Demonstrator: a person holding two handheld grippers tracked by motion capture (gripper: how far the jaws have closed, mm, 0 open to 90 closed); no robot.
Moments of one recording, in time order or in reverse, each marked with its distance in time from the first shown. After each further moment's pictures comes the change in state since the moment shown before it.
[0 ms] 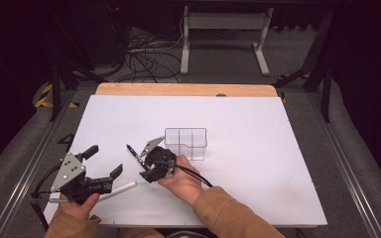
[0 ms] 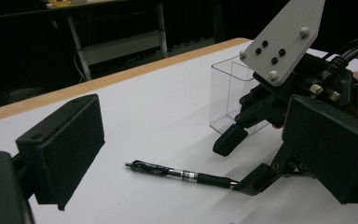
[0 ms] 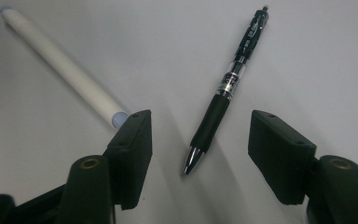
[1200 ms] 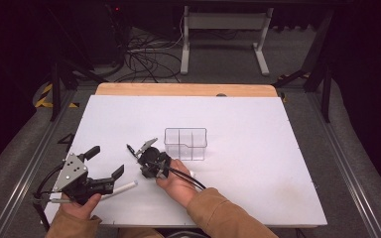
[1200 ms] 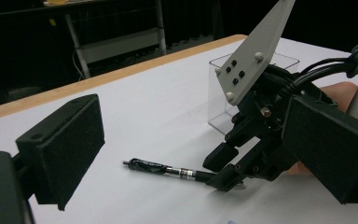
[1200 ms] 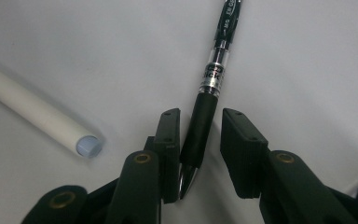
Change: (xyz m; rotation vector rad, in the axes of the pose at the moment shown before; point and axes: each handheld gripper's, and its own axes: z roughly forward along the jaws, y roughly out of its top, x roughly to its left) left arm -0.002 -0.001 0.003 0.010 -0.006 0.015; right arm 0.007 0.006 0.023 0.067 -0.121 0.152
